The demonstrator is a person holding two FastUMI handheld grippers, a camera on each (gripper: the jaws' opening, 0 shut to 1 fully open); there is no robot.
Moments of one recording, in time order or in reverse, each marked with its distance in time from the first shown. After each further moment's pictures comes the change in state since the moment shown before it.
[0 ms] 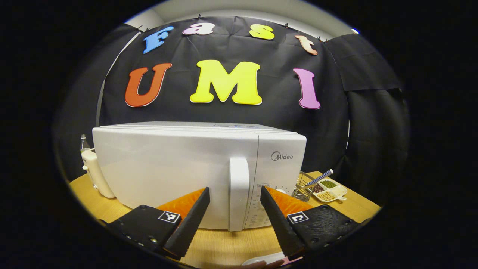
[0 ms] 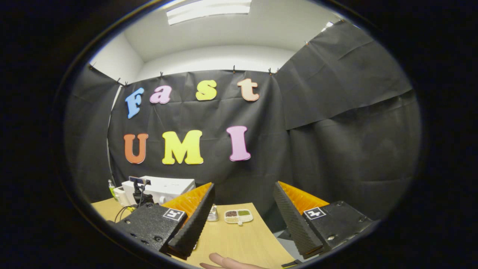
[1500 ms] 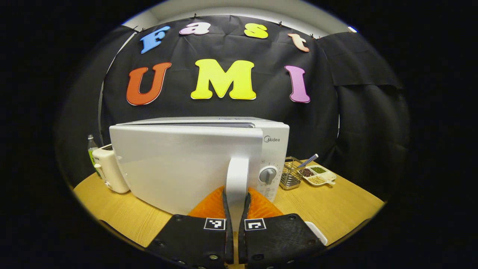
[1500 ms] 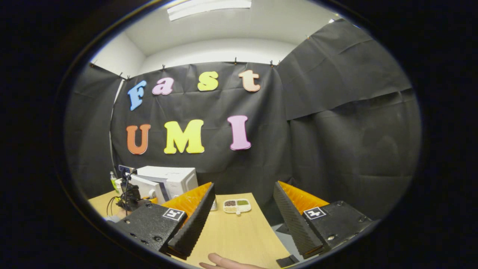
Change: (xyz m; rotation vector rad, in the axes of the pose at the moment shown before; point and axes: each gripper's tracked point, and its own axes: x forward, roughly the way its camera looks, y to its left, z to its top) left arm -0.091 0.020 -0.017 0.022 0.081 -0.034; right arm -0.027 0.001 -0.024 -0.002 0.065 0.034
